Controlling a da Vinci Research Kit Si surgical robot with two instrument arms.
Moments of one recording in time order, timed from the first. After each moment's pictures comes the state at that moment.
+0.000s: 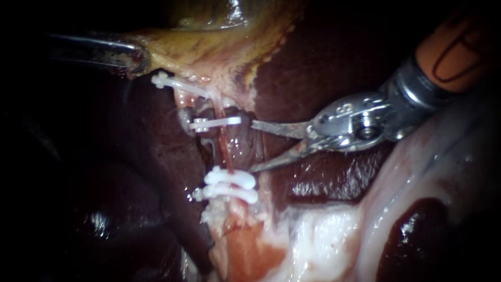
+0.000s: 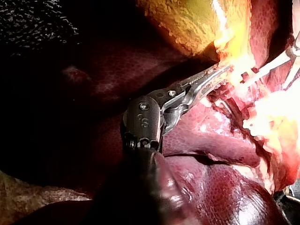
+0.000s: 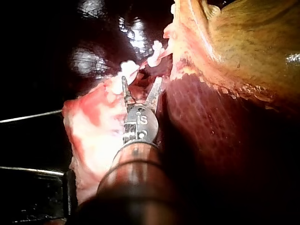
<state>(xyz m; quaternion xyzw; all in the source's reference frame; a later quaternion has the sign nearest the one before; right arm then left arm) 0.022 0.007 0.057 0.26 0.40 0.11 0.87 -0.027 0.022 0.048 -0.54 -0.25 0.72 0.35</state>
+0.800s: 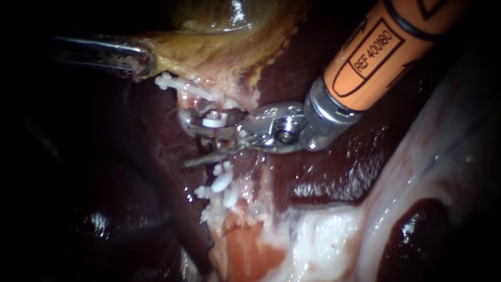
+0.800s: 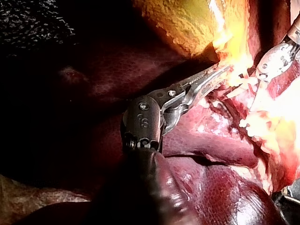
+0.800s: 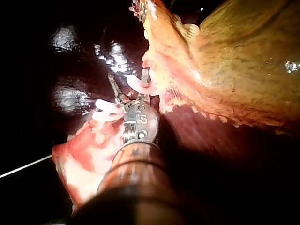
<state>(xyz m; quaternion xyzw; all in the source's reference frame) 0.030 0.007 0.062 0.33 0.45 0.17 0.81 -0.028 0.022 0.049 -0.54 -0.25 0.72 0.35</state>
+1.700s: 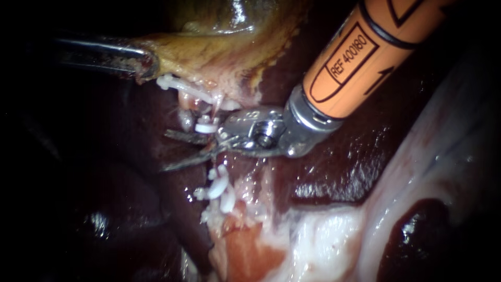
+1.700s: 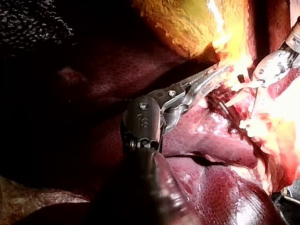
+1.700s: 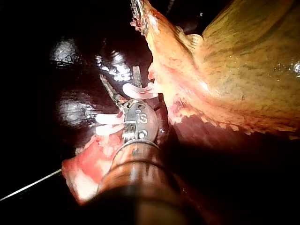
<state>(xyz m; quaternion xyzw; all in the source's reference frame) 0.032 0.007 0.060 0.38 0.47 0.17 0.77 -0.028 0.022 0.049 -0.55 -0.25 0.72 0.35</state>
